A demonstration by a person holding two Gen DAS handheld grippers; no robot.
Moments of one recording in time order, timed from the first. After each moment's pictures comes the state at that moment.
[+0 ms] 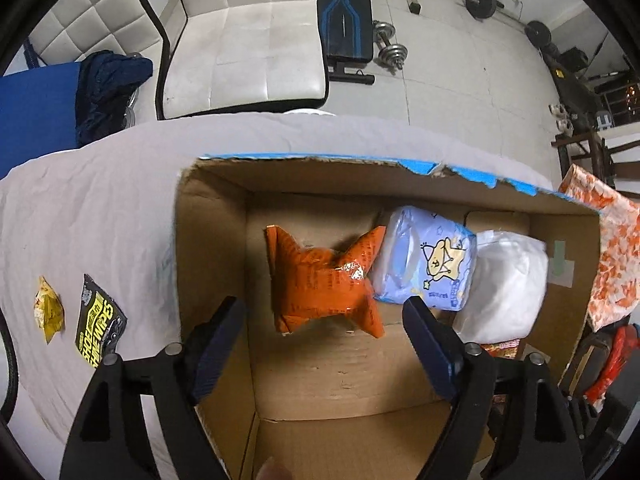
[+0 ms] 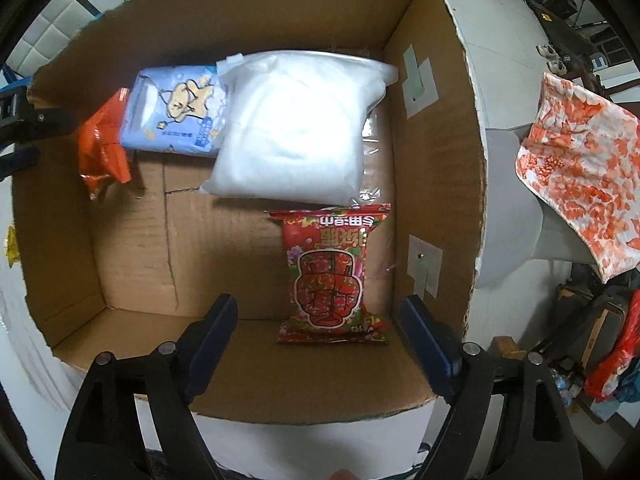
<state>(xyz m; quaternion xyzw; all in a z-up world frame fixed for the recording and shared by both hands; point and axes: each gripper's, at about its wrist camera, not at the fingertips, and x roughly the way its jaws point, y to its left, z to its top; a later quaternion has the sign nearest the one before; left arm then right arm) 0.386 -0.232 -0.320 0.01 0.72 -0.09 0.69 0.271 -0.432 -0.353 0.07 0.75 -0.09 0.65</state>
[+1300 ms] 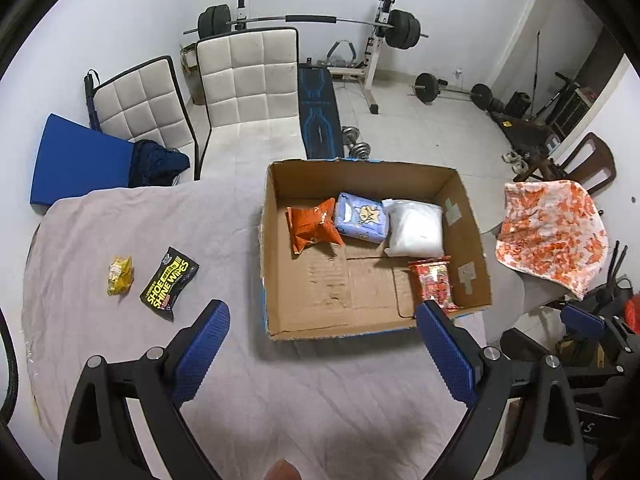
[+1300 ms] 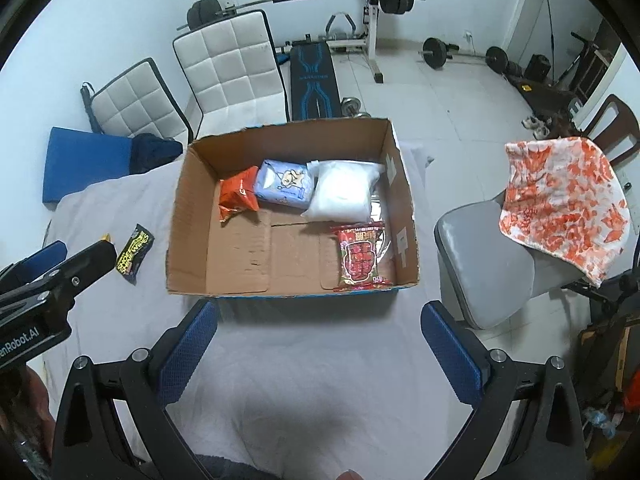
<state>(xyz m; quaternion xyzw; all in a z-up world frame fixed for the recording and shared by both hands) 0.169 -0.186 -0.130 0.02 0.54 -0.13 0.83 0.124 -0.386 -0.155 0.10 0.57 -0.07 0.81</state>
